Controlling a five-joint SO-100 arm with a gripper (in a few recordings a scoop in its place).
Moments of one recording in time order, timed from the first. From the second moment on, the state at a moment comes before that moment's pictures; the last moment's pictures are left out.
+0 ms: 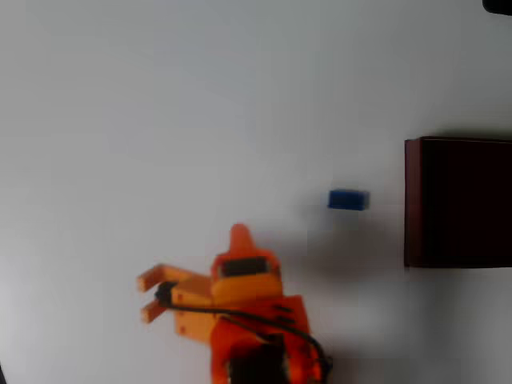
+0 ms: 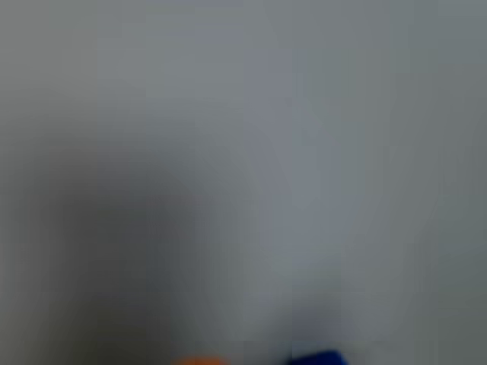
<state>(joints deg) -5.1 144.0 143.7 67.9 -1.8</state>
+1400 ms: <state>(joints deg) 19.8 92.8 116.7 57.5 -19.1</state>
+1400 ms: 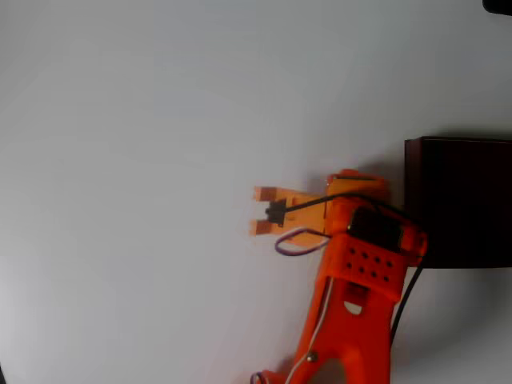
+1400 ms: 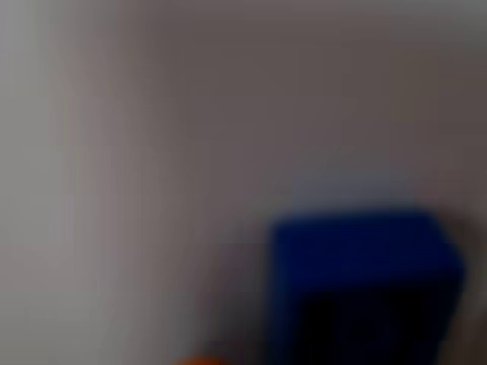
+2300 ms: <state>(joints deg) 25.0 89.5 107.1 67.2 -14.5</state>
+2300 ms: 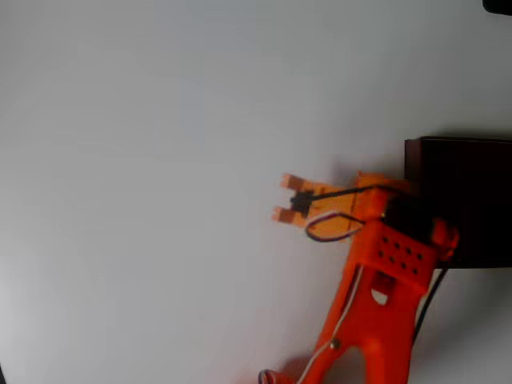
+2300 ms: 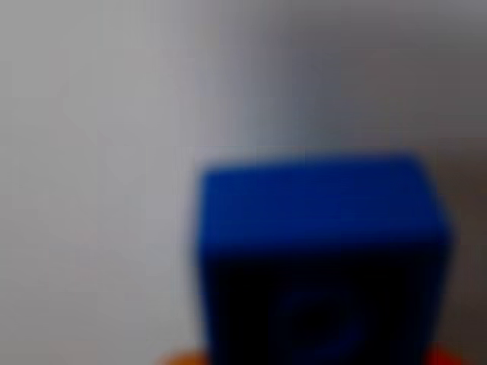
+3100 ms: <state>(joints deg) 42.2 79.8 82.4 73.3 -10.5</state>
